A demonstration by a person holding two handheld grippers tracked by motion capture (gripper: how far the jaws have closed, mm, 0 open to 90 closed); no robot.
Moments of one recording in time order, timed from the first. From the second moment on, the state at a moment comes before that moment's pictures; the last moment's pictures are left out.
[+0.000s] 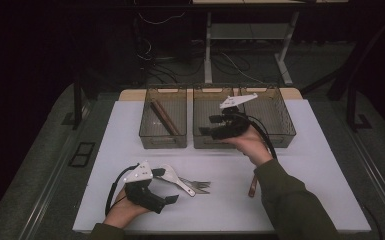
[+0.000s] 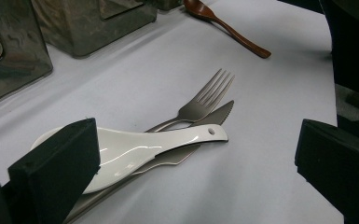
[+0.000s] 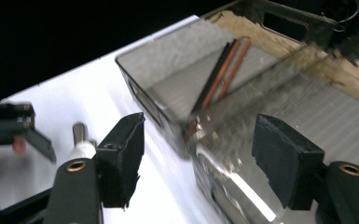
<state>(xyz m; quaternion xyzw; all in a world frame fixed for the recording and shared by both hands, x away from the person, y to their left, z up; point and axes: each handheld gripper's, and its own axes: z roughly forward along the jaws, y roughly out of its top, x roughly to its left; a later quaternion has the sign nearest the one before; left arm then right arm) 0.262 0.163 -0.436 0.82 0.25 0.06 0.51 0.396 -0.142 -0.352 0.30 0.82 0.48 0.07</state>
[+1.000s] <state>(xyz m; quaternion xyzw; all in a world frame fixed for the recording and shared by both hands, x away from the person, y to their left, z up) 0.261 0.161 -0.435 0.83 0.25 0.06 0.50 0.321 -0.258 -0.413 0.36 0.81 0.45 0.09</state>
